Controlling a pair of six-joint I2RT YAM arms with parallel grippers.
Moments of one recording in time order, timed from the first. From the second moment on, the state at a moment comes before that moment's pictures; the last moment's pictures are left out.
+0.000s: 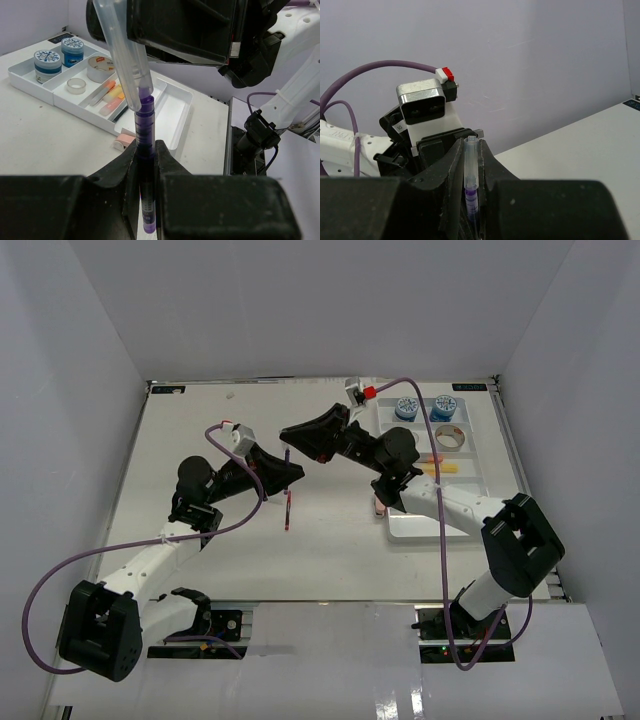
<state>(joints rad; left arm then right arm) -0.36 1.08 0.58 0.71 0.86 -0.42 0.77 1.56 1.02 1.04 -0.52 0.69</state>
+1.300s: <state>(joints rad) -0.40 1.08 0.56 0.81 0.83 -0.48 0.77 1.54 0.97 1.12 -0.52 0.68</state>
